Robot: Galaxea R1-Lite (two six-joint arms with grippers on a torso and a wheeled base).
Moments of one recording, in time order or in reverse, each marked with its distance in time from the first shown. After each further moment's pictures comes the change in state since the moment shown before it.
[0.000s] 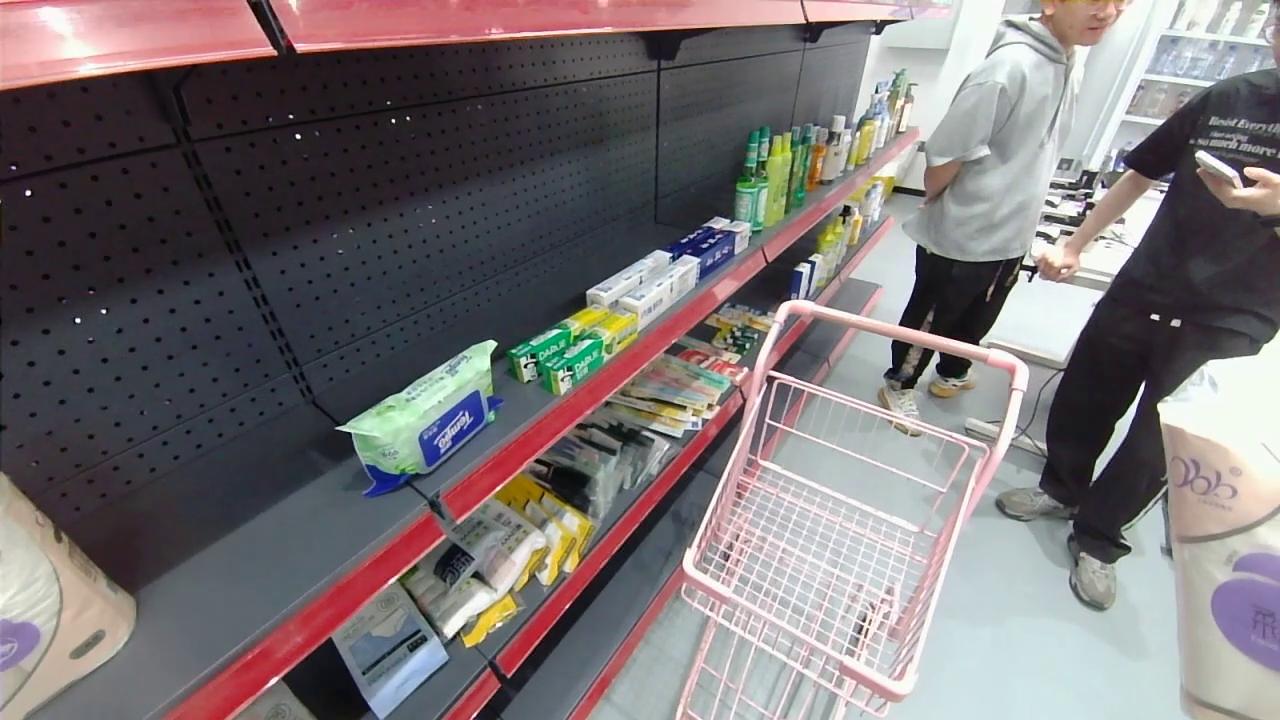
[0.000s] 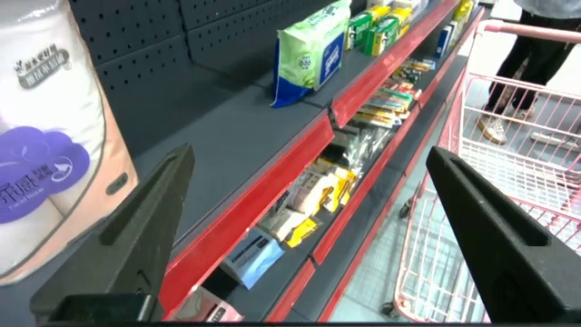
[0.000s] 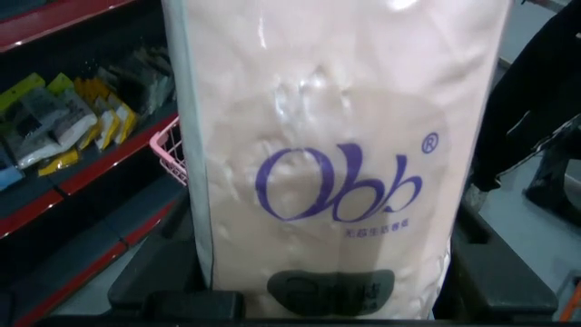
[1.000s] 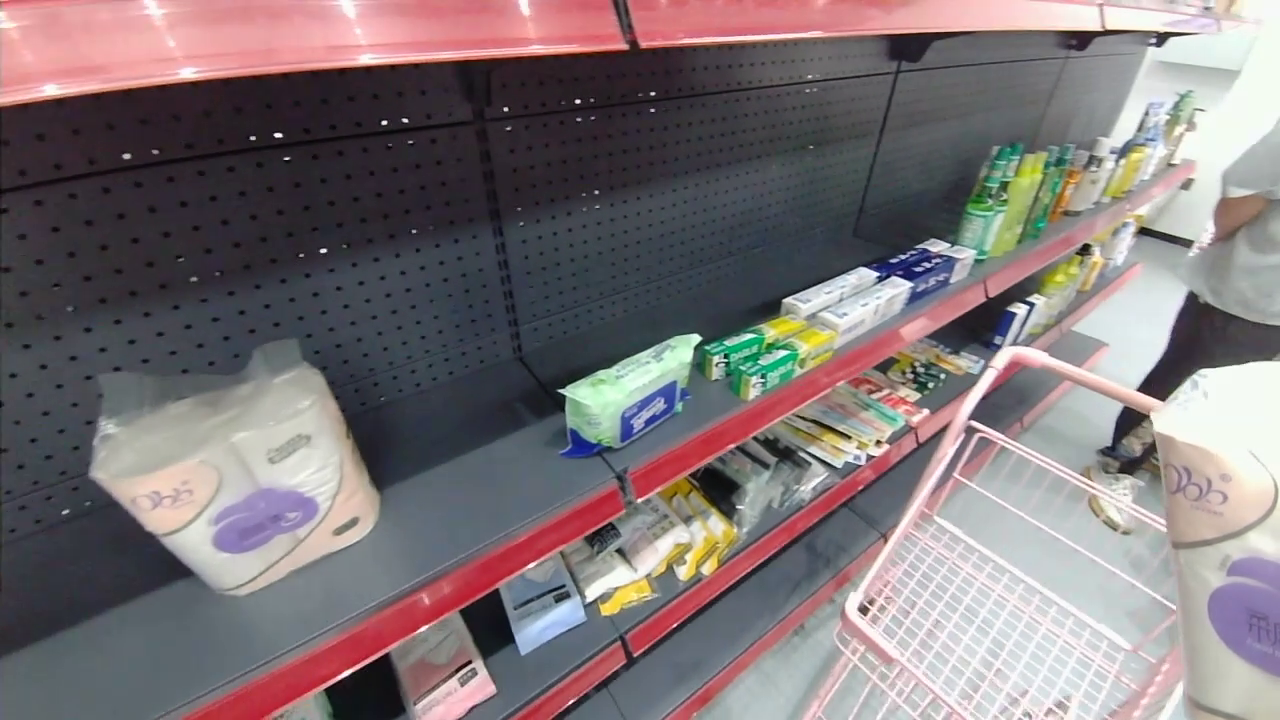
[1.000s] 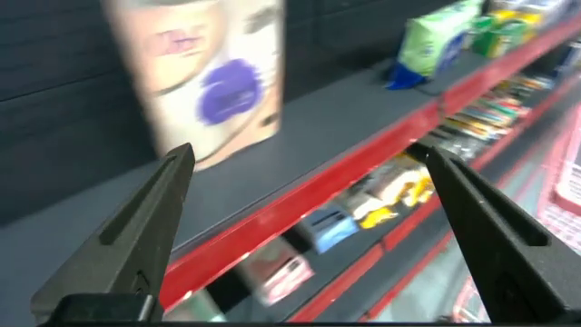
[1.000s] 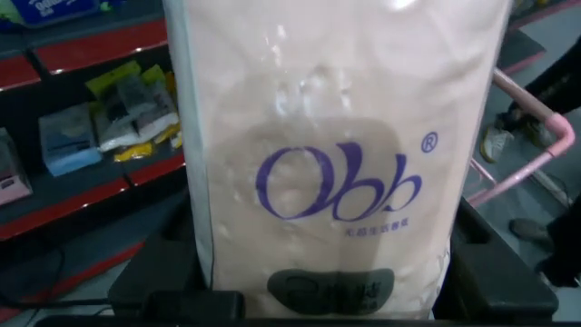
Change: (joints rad) left arm 0.000 0.000 0.000 0.000 0.000 0.000; right arm -0.001 0.017 0.007 0.000 -0.017 -0.015
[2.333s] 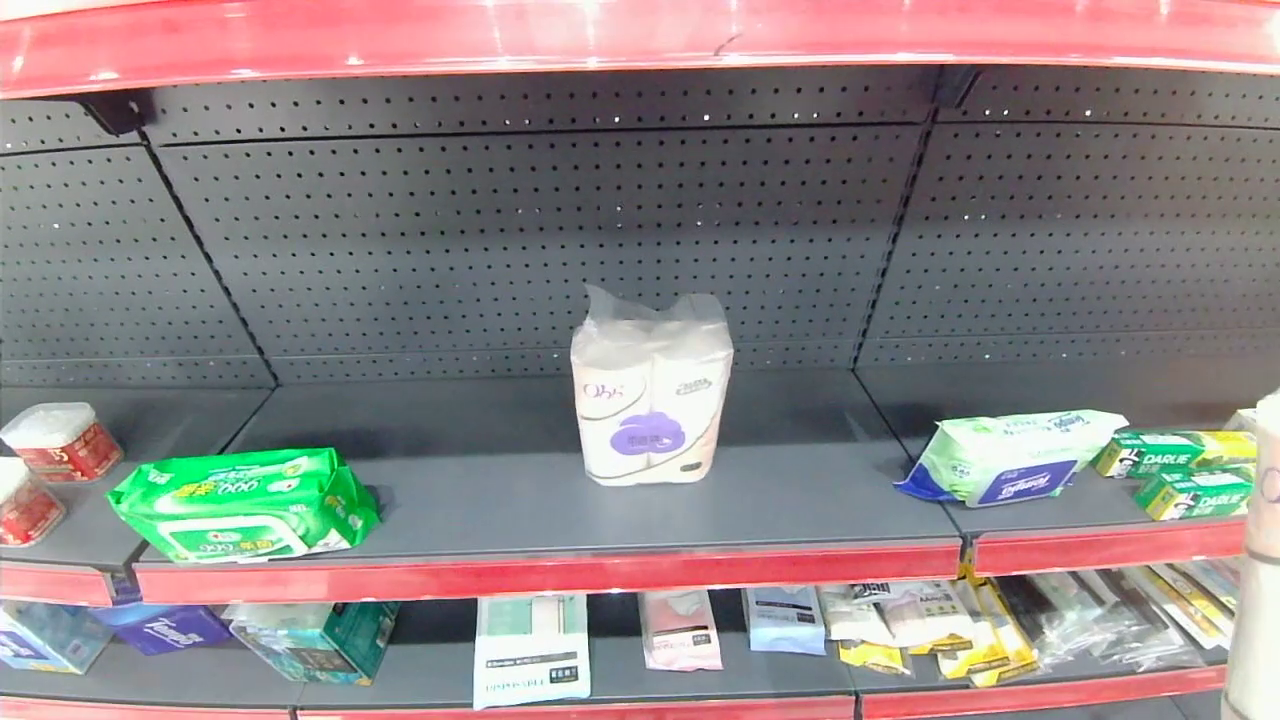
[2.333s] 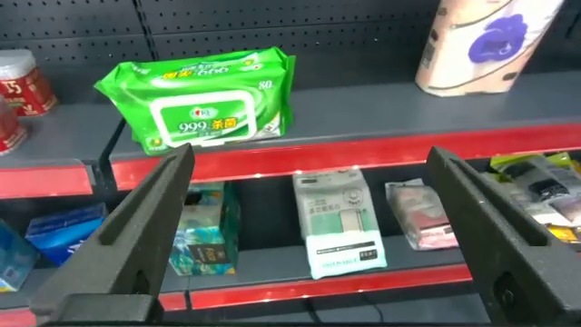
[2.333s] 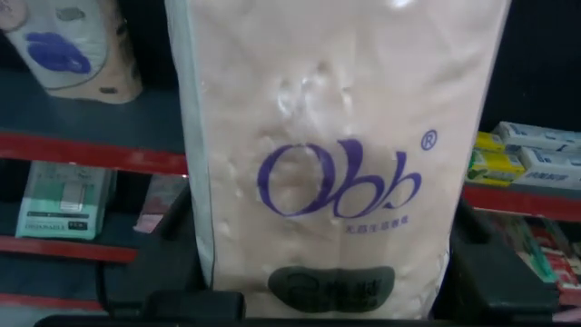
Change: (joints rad) left arm 0.000 0.004 0.000 0.000 -0.018 0.033; right arm 0.018 -0.252 0.033 0.006 0.022 -0.001
